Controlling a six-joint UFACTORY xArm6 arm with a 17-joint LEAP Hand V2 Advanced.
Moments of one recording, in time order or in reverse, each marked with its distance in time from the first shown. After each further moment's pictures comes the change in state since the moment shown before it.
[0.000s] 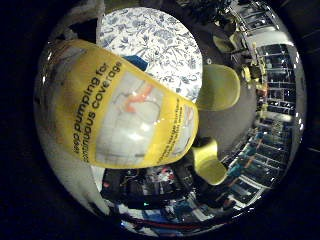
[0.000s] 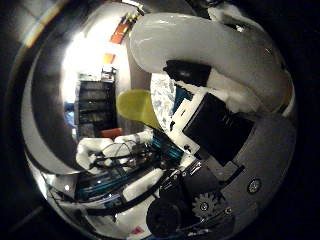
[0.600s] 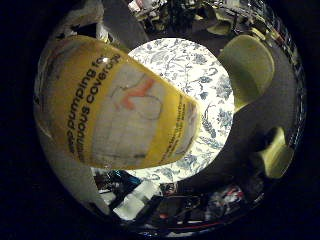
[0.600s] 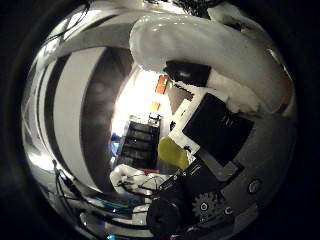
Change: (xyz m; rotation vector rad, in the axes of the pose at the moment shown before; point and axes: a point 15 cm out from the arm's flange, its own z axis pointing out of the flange) arm 0.083 0.029 0.015 0.455 -0.555 0.283
